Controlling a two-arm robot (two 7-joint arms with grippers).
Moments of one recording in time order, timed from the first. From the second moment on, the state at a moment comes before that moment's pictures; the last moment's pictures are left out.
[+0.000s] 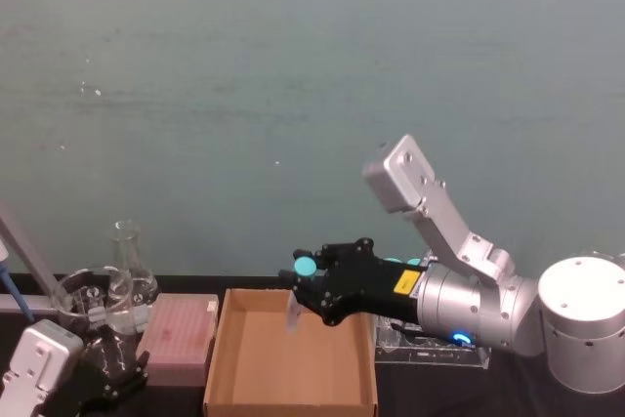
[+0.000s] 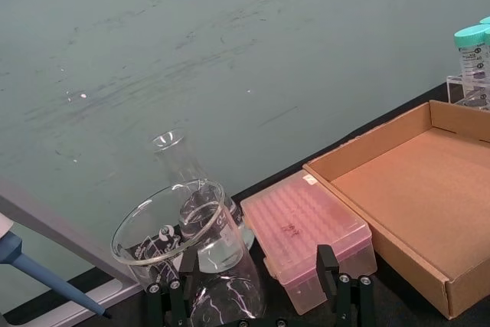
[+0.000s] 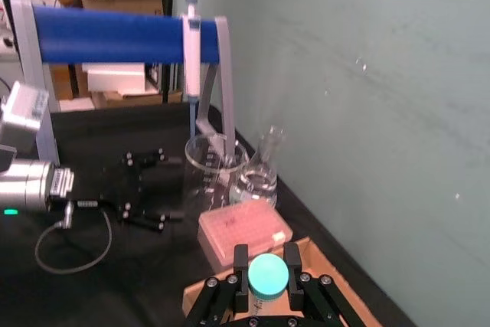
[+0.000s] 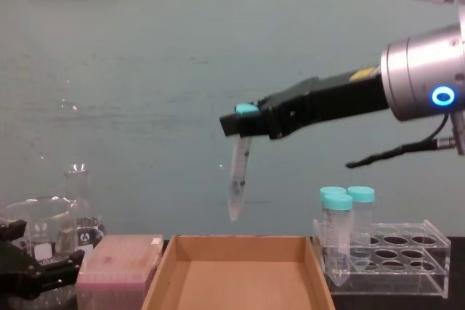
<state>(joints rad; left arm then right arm) -0.20 0.60 0.45 -1.41 -0.25 -0.12 0.03 0.62 0.43 -0.58 -1.60 0.31 0.42 0.52</state>
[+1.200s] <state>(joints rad) -0.20 0.60 0.45 -1.41 -0.25 -0.12 0.03 0.69 0.35 -0.64 -1.35 0.25 0.39 0.54</state>
